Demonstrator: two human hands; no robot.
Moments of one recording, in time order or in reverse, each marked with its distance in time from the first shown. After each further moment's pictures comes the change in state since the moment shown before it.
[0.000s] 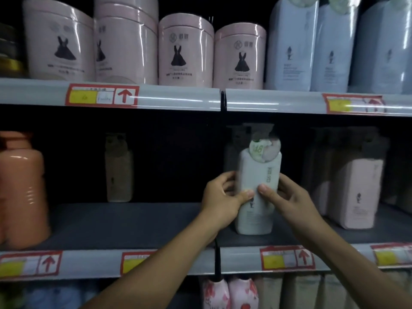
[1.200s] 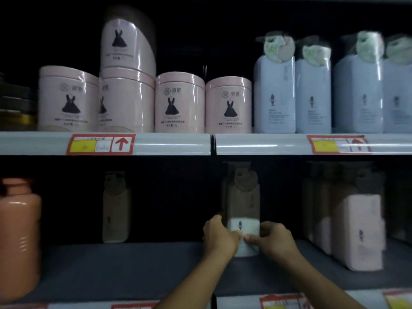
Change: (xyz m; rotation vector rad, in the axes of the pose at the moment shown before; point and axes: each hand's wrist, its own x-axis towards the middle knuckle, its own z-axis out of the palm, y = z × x) left_hand 0.039 -0.021 0.017 0.466 0.204 -0.206; right_hand 0.041 0.026 0.014 -0.527 0.019 0.343
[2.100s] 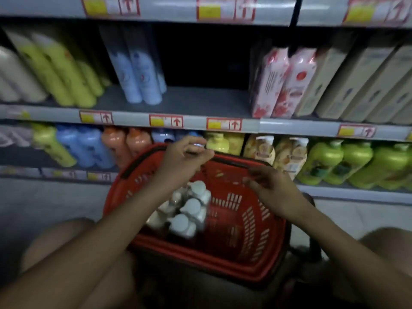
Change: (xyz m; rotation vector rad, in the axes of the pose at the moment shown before) left_hand -0.337 -0.261 -0.154 -0.141 -0.164 -0.370; right_hand -0.403 0.117 0.138 -0.226 -0.579 0.058
